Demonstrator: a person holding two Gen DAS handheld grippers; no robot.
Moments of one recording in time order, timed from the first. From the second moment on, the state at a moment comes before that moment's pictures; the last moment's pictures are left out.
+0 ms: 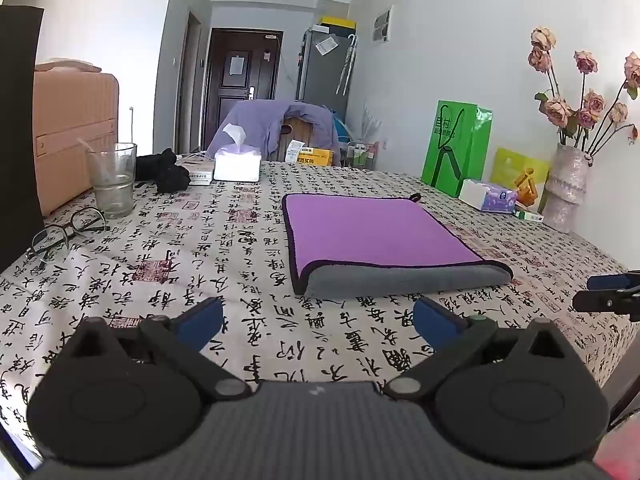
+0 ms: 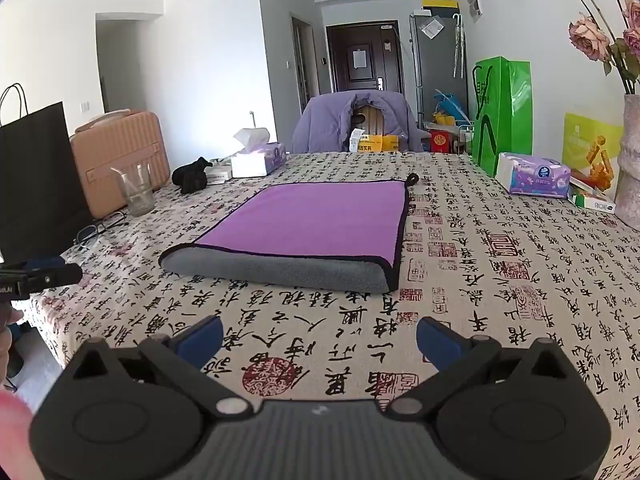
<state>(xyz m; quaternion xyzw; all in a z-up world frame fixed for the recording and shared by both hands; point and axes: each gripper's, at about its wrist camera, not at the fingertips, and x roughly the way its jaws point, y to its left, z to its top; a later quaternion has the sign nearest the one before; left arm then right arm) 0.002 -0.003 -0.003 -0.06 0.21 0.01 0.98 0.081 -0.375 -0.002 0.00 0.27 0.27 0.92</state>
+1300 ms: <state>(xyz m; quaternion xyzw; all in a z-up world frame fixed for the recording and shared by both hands) -0.004 0.000 -0.001 -0.05 0.21 0.00 0.98 0.080 -0.380 -0.003 0.00 0.27 0.27 0.92</state>
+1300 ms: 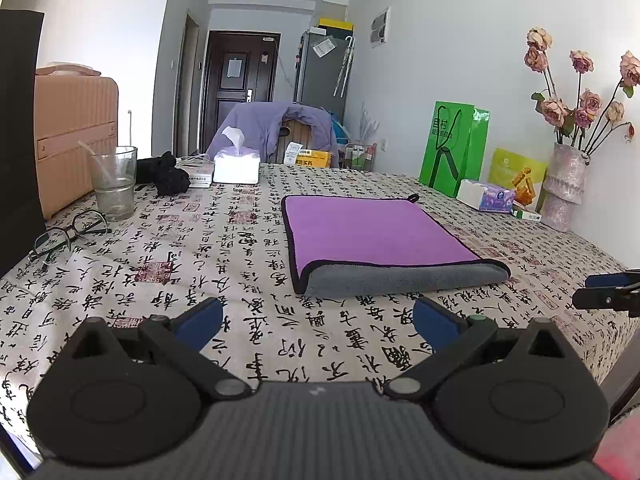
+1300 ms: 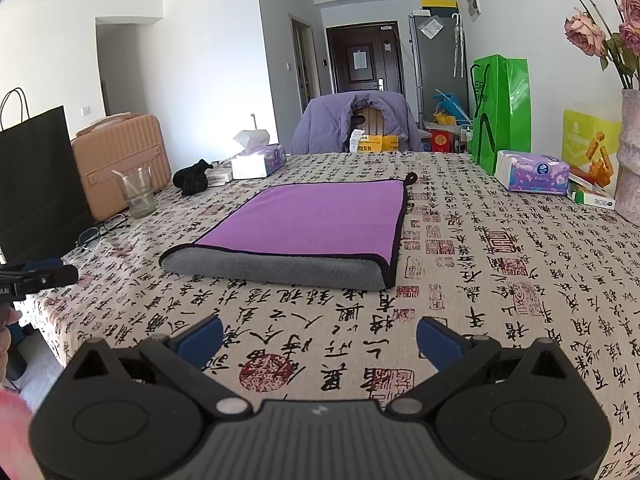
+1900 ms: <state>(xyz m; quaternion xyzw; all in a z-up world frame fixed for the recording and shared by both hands) -0.003 -0.001 -0.001 -0.05 0.21 0.00 0.98 0.080 -0.378 -0.004 0.00 0.27 0.27 0.92</state>
